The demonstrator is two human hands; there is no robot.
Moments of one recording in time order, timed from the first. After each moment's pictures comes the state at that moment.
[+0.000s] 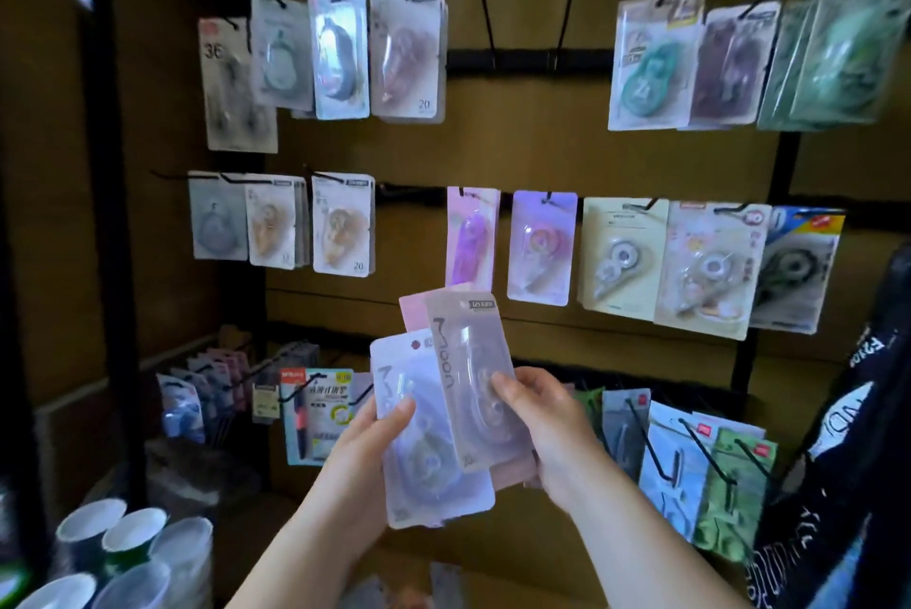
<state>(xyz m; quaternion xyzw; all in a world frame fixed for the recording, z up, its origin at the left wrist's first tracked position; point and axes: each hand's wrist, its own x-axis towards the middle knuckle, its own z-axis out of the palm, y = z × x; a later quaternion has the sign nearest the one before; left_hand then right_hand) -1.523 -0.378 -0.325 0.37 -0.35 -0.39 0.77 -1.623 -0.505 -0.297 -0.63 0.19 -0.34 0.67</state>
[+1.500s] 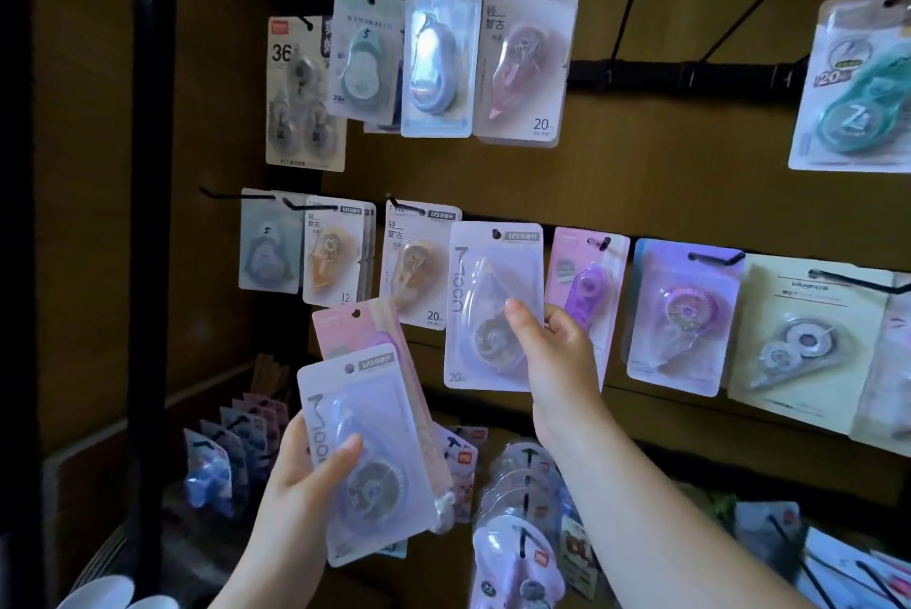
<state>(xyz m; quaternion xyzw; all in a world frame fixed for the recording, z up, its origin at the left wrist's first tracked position) -1.378 -0.364 -0.314 0.43 -0.25 -0.16 0.85 -1.453 -0.519 -0.225 -0.65 0.12 -0.45 0.60</state>
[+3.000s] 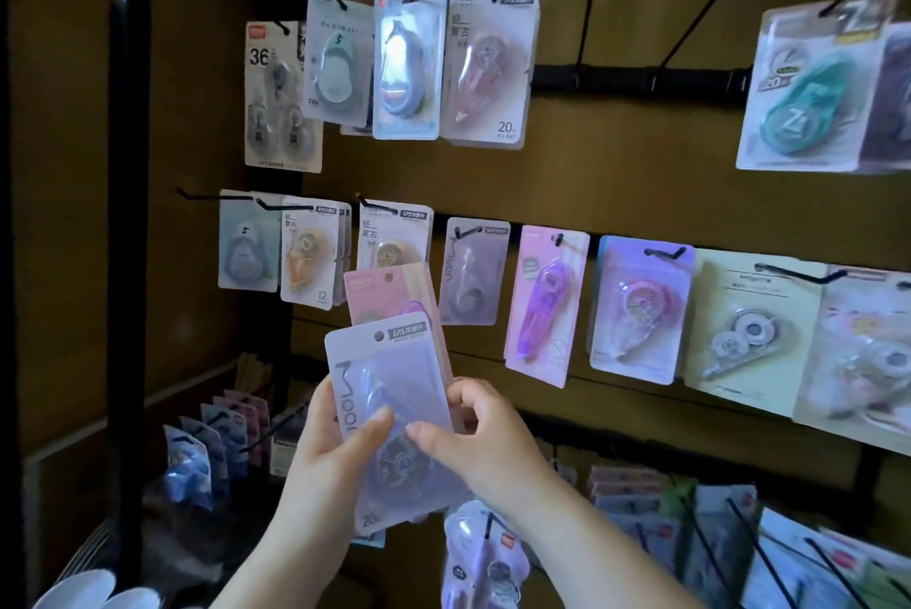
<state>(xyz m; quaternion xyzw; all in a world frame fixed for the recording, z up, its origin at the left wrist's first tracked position) -1.416 -0.387 -0.291 0.43 -0.30 -0.14 0.84 -1.495 -0.487 -0.258 -0.85 0.14 -0.23 0.45</state>
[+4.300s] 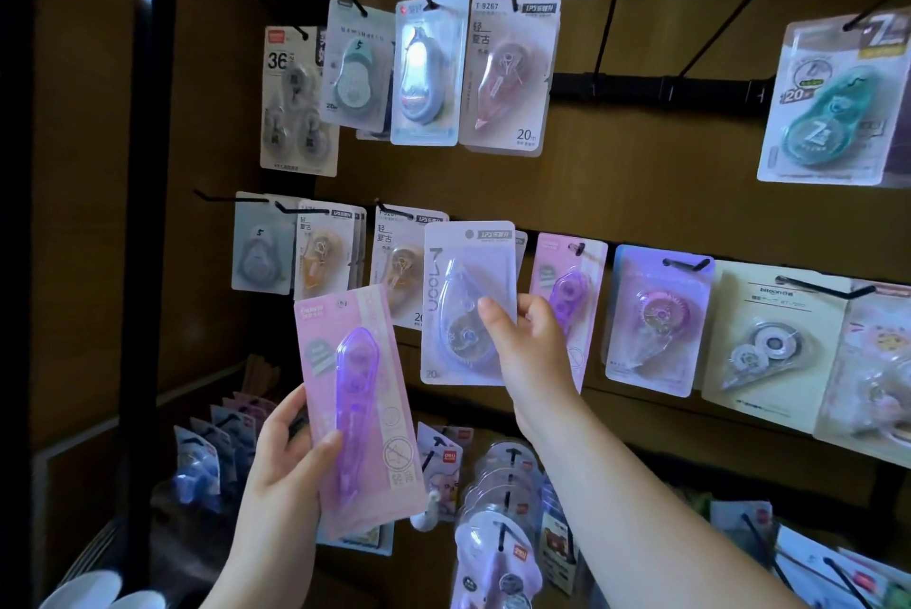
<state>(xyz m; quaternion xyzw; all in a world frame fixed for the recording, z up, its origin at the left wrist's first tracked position) -1.399 -0.363 -0.306 0.40 -0.23 -0.09 0.88 -1.461 -0.510 -0.213 -0.70 0.12 -0.43 0.55</state>
